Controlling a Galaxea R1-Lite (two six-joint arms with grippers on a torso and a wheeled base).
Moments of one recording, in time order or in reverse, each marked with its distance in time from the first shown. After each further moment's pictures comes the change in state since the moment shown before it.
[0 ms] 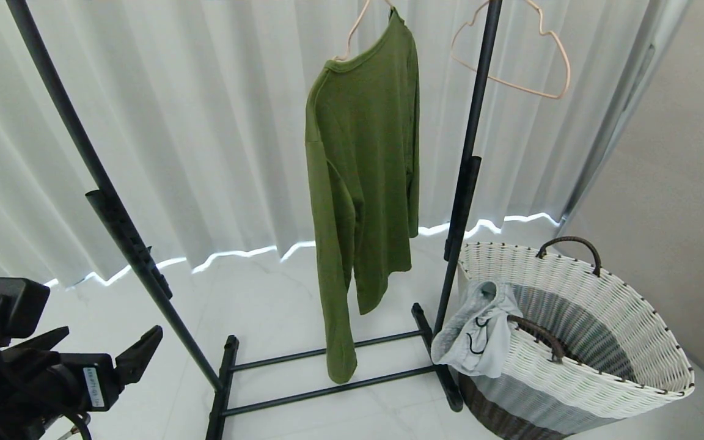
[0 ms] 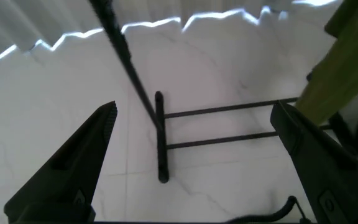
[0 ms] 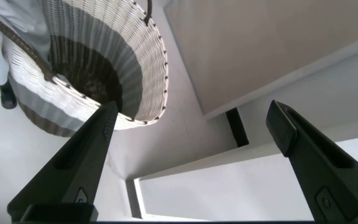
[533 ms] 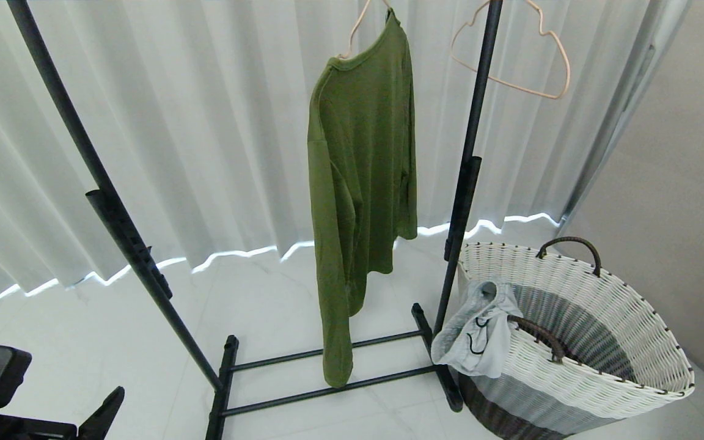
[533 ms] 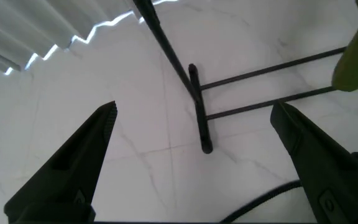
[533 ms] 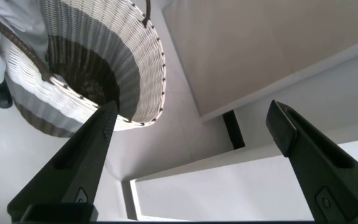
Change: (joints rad) left arm 0.110 -0.167 0.135 0.103 -0.035 0.221; right arm 0.000 0.000 -0.005 -0.005 0.001 -0.023
